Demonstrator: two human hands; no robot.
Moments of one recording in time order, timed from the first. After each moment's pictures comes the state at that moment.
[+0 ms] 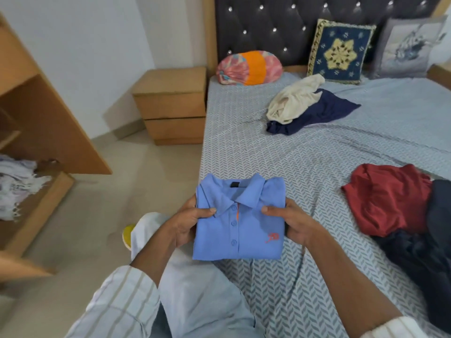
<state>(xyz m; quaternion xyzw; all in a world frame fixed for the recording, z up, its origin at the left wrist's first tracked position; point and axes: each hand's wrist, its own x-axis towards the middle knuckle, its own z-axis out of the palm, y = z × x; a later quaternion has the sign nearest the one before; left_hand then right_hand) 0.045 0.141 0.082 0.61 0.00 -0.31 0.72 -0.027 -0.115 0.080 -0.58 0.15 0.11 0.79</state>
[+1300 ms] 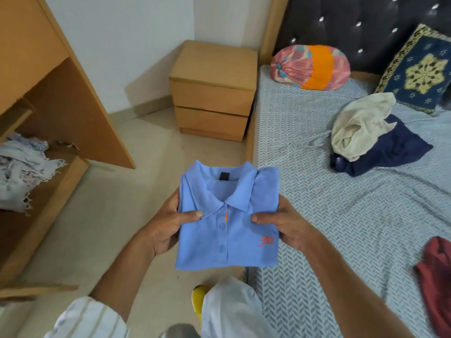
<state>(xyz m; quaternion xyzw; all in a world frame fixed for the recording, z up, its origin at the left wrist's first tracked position) 0.280 0.340 0.141 0.56 0.04 -0.30 0.77 0.249 0.067 0.157 -0.62 0.11 0.21 0.75</state>
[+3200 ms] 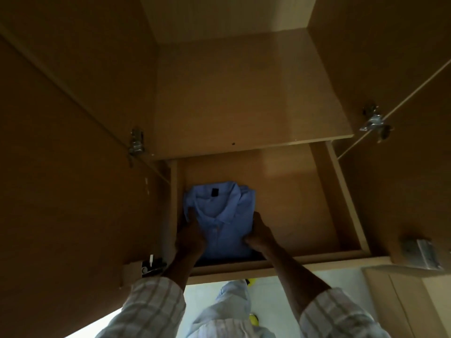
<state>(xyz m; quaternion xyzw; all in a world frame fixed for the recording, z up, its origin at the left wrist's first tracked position) 0.350 0.779 0.349 0.58 0.78 0.09 0.24 0.547 0.719 0.352 -0.77 -0.35 0.52 0.12</state>
